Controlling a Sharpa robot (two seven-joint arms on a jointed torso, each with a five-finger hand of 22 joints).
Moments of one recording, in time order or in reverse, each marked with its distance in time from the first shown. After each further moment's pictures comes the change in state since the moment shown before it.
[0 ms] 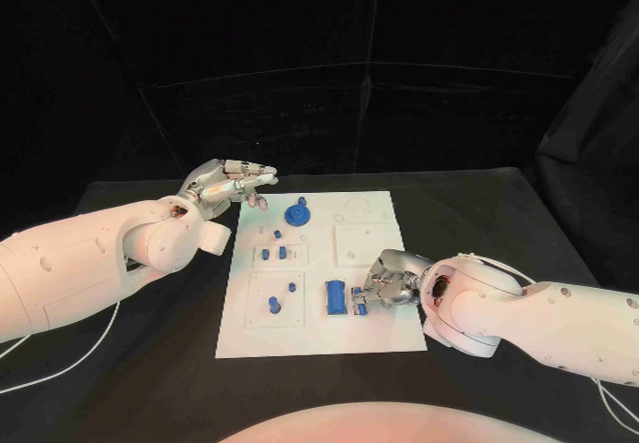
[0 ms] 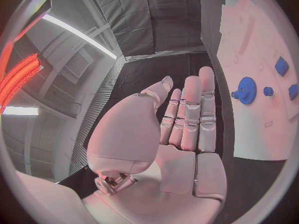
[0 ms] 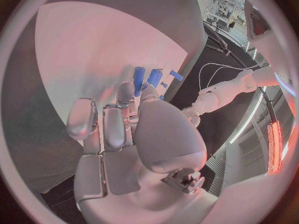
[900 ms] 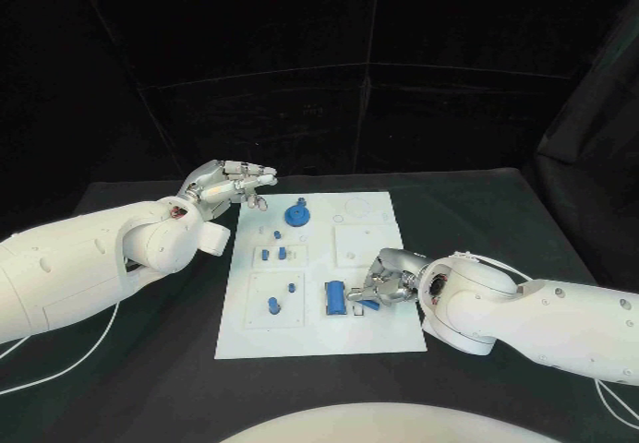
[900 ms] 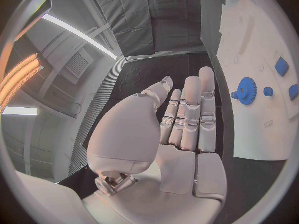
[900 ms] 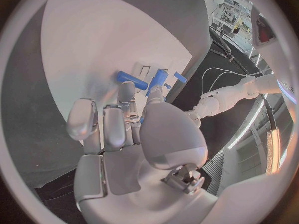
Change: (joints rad) left arm 0.000 0.001 0.000 -0.001 0.000 0.001 -0.002; left_hand 0.000 0.000 0.000 0.000 0.000 0.000 0.000 0.000 0.000 0.000 0.000 0.000 0.000 0.000 0.000 0.000 0.000 0.000 0.000 0.000 0.000 0.000; right arm 0.000 0.014 0.000 -0.021 -0.061 0.017 -0.009; right_hand -0.159 0.014 -0.095 0.003 -0.310 0.037 -0.004 -0.027 0.023 0.011 -0.003 0.004 0.010 0.000 0.000 -0.002 0.001 0.000 0.003 -0.004 0.000 0.000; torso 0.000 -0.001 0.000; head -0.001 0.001
